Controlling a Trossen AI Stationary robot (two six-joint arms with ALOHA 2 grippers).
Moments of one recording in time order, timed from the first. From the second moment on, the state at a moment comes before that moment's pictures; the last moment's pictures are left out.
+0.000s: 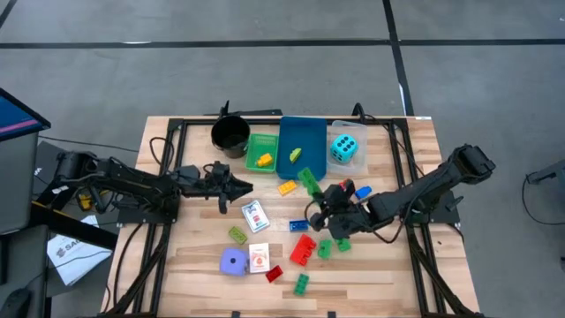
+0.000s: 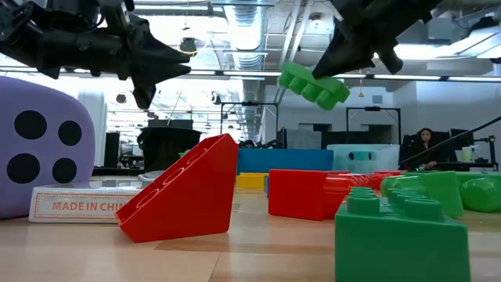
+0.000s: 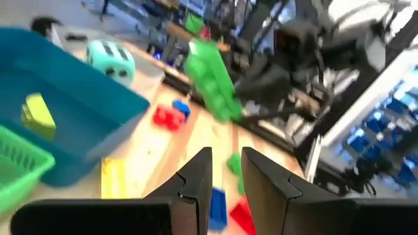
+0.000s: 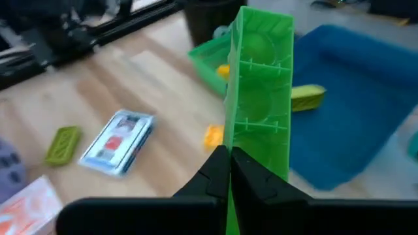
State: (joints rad) left arm 0.01 1.06 0.21 0.80 -0.05 -0.51; right arm 0.40 1.49 0.94 -0.33 0.92 0.86
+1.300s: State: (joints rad) left arm 0.04 1.06 0.21 0.96 -0.29 -0.06; right arm 0.10 1.49 0.94 0.09 0.52 0.16
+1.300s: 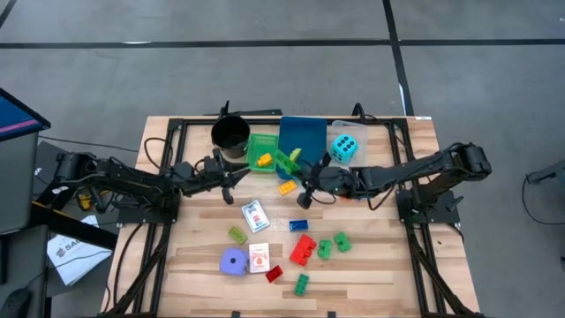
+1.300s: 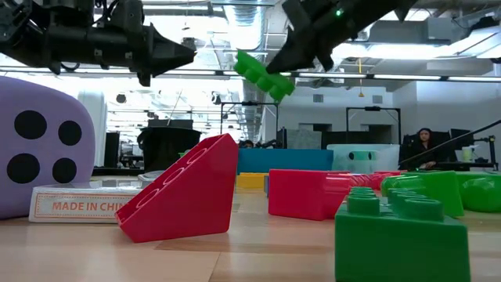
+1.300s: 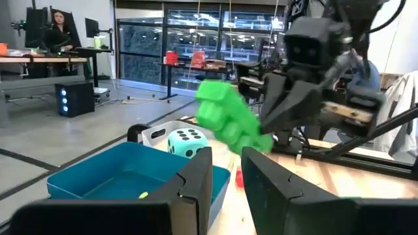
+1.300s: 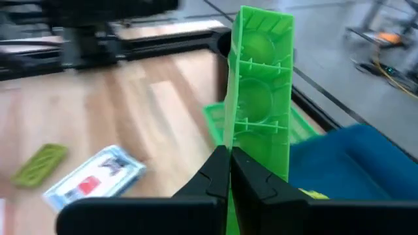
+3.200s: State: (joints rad) left arm -0.04 1.19 0.31 1.01 -0.11 -0.18; right arm 0.11 1.78 1.17 0.25 0.12 0.05
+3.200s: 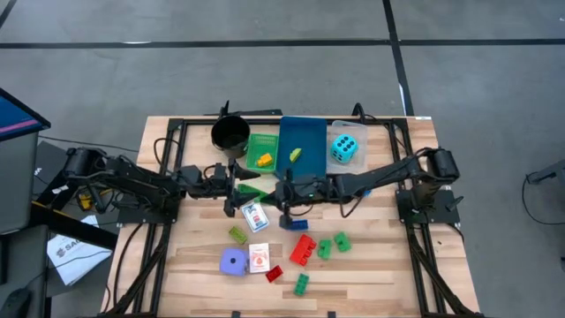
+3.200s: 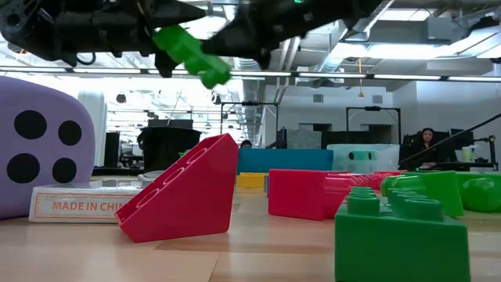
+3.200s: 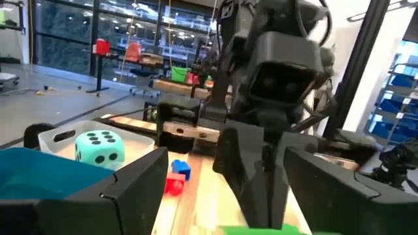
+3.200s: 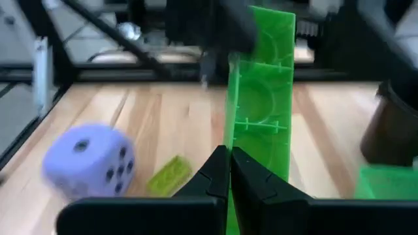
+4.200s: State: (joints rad) left arm -0.04 1.15 0.31 0.96 -0.13 -0.09; right arm 0.19 1.79 1.23 0.19 0.39 -0.03
